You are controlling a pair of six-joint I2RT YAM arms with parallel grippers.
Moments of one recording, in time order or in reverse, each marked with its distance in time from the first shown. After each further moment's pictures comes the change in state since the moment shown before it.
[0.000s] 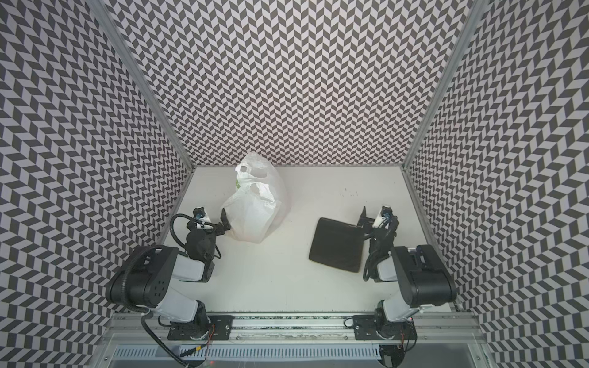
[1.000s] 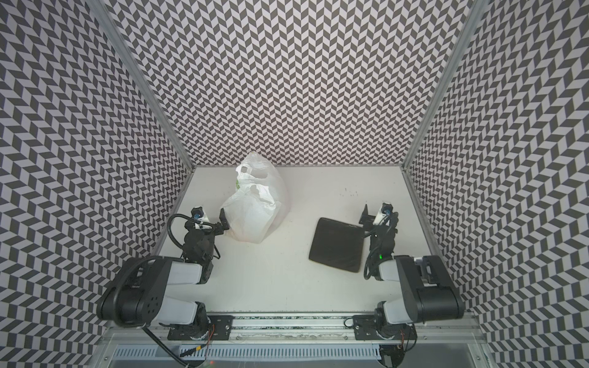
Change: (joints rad) left arm -0.025 -0.211 0.001 -0.169 -0.029 0.003; right arm 0.002 -0.191 0.075 -0.249 -0.016 -0.010
